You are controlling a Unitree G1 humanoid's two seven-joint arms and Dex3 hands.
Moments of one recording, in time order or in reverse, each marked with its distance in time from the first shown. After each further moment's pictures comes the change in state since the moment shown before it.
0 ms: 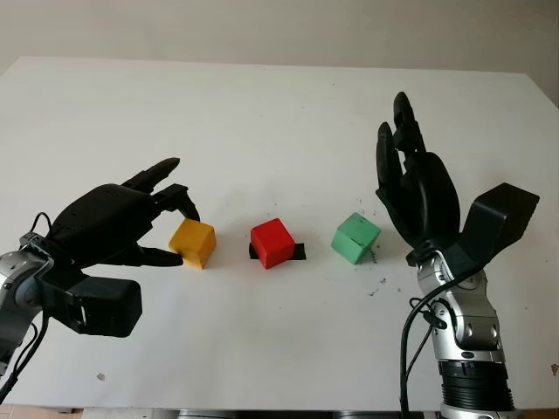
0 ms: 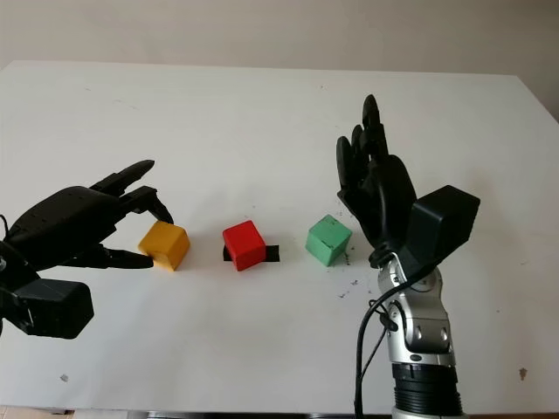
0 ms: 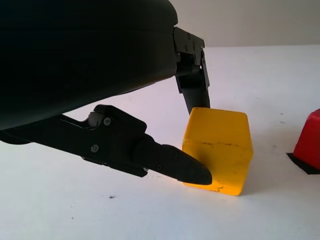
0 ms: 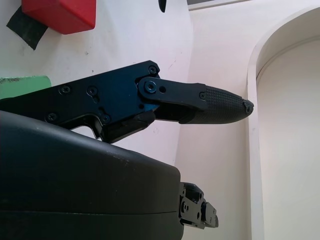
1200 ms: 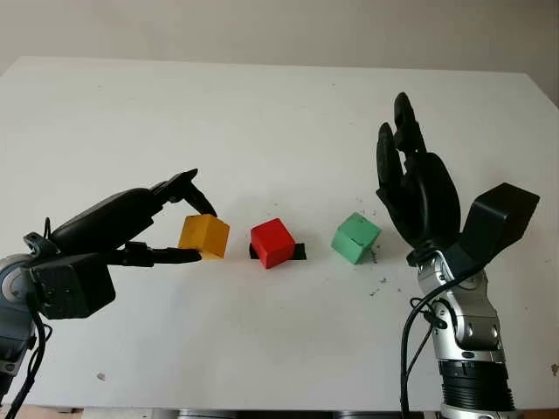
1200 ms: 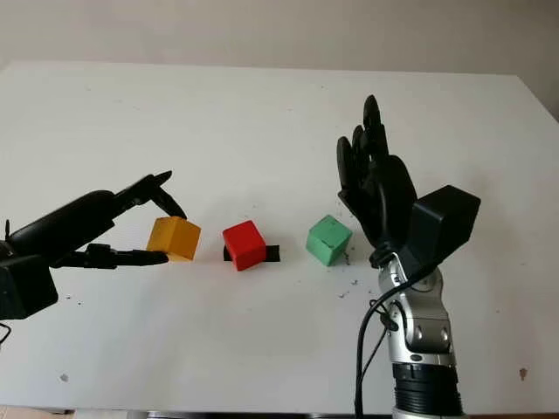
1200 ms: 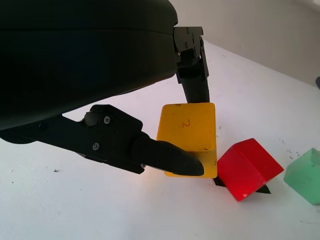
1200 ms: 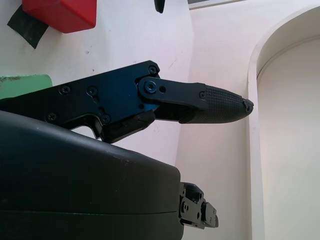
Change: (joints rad) left arm -0.001 -0.045 0.045 -0.018 -0.409 0.059 -0.220; right arm 0.000 0.000 -0.002 0.001 -0.004 0.000 -0.005
